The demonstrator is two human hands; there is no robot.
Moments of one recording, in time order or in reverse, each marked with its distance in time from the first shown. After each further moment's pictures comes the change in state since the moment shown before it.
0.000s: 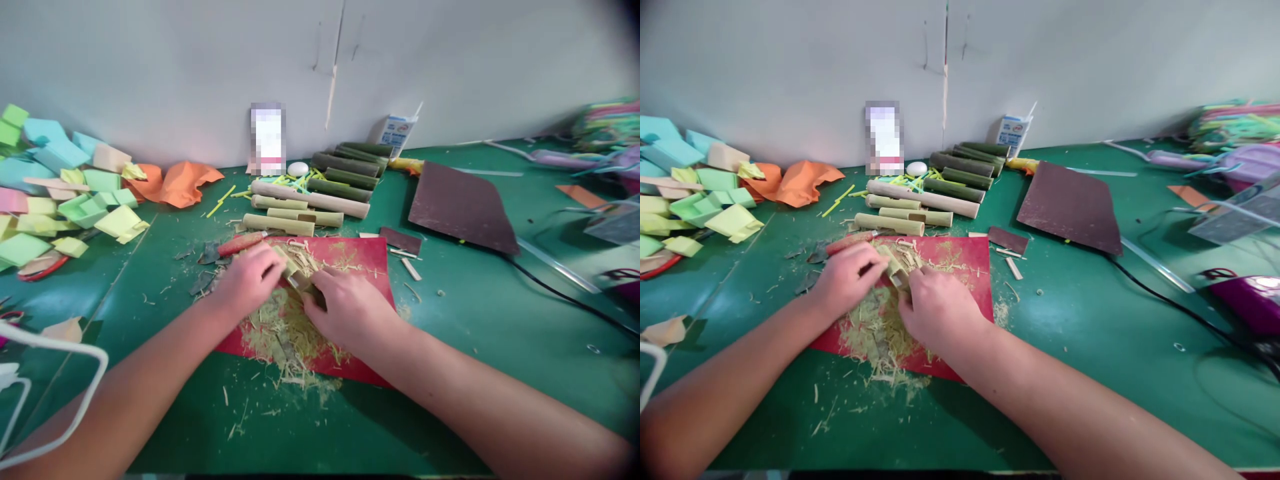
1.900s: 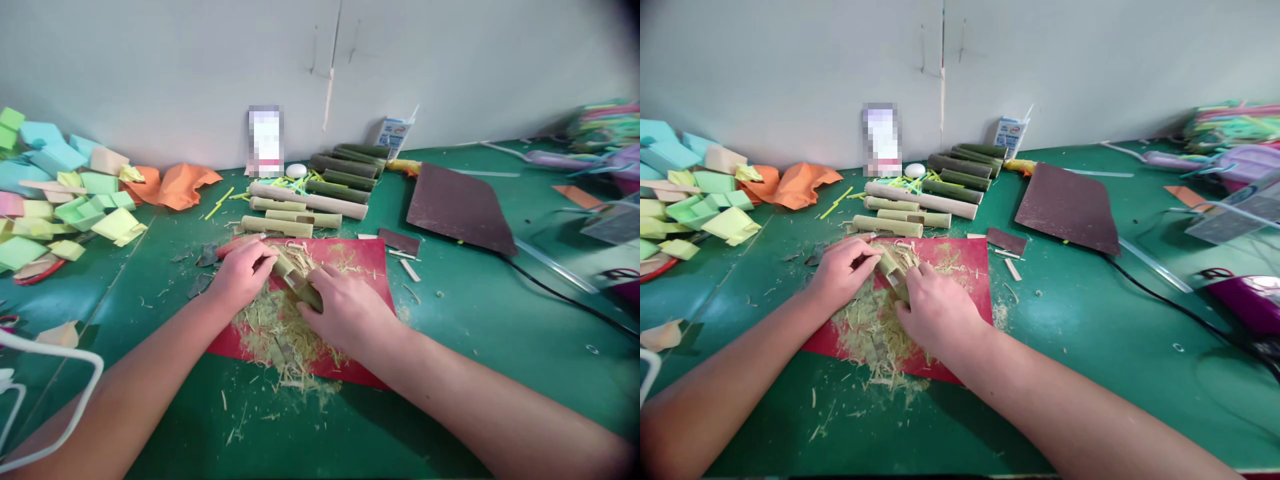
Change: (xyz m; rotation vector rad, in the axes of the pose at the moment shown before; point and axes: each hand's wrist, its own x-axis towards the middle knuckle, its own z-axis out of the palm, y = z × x) left_hand 0.005 -0.015 -0.004 0.027 0.093 -0.046; right_hand 0.001 0.000 0.001 -0.001 0.015 -0.007
